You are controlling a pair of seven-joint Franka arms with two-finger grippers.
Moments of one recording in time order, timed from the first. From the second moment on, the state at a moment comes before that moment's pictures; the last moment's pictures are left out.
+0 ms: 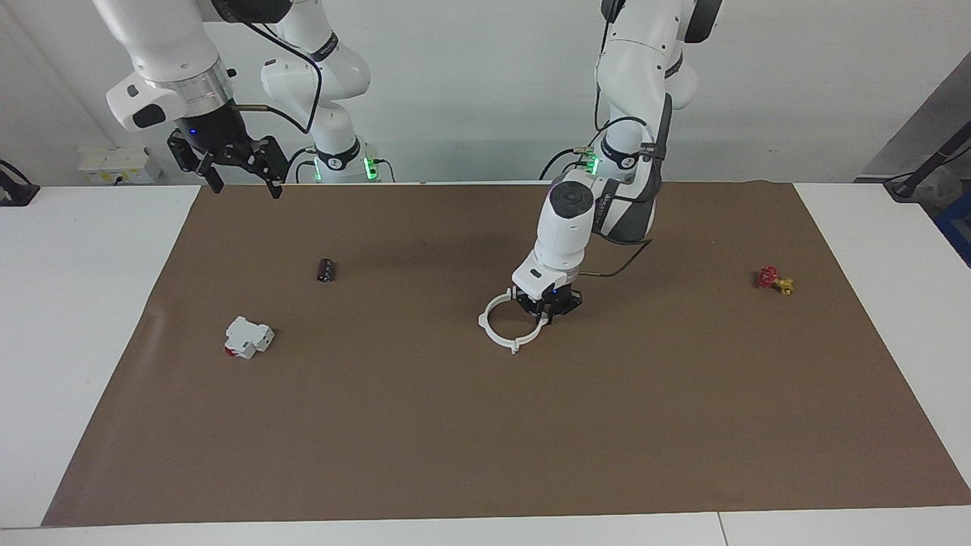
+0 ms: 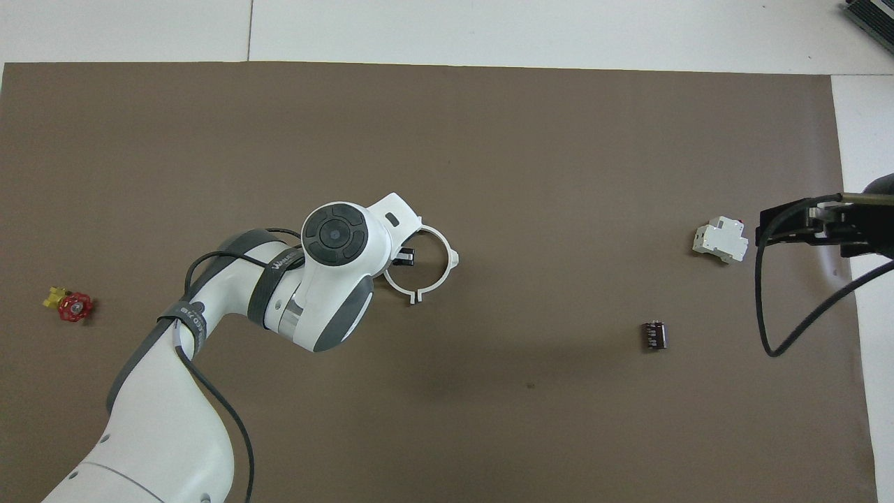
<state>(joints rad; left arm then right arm) -0.54 0.36 -0.02 -1.95 0.02 2.39 -0.44 0.14 -0.06 -0.09 -1.59 -0.02 1.53 0.19</state>
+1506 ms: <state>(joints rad) -0.54 0.36 -0.02 -1.95 0.02 2.39 -0.45 0.14 -0.06 -0.09 -1.59 -0.02 1.53 0.19</state>
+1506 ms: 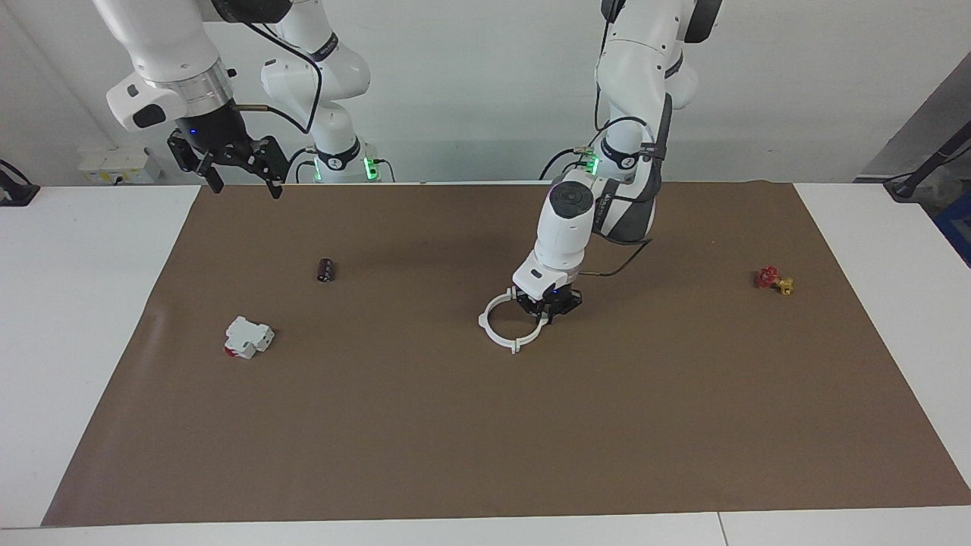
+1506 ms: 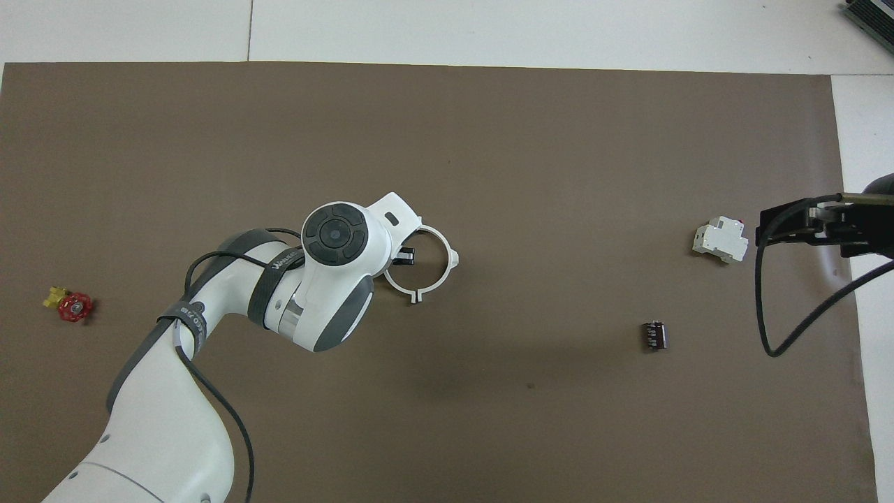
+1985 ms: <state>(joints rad) -0.55 0.36 -0.02 -1.95 0.02 2.39 -0.45 0.14 -0.06 -0.09 -1.59 -0.02 1.53 0.19</state>
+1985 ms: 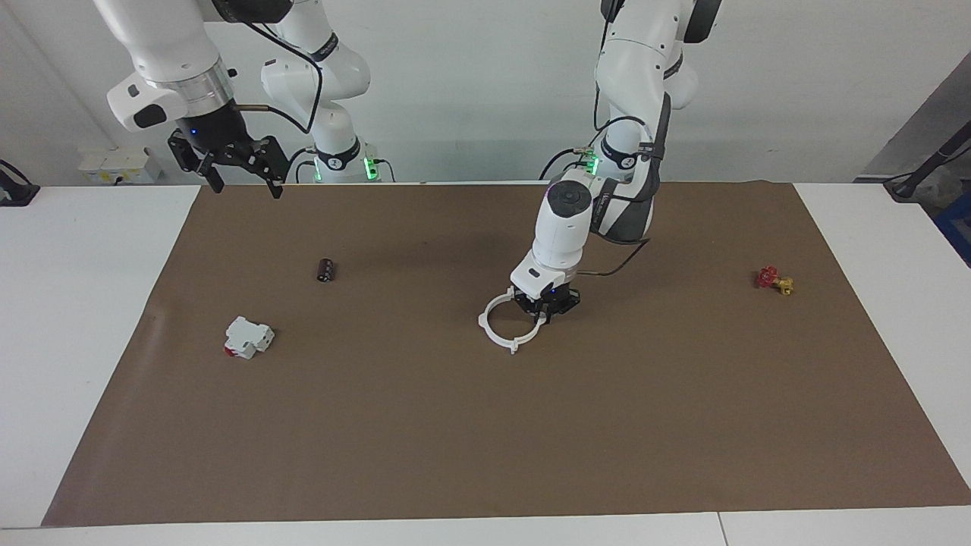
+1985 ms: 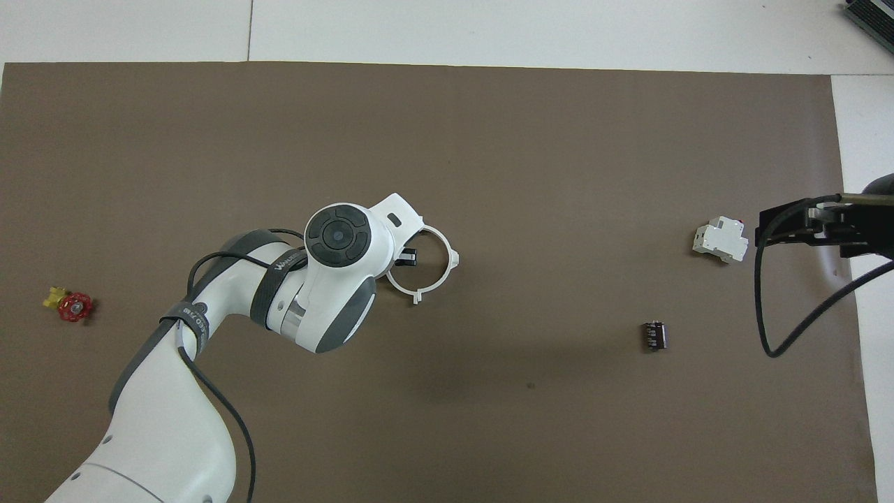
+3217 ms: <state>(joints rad) -0.52 0.34 0.00 -1.91 0.02 2.40 -0.45 0.14 -0.06 -0.09 -1.59 -0.02 1.53 0.16</state>
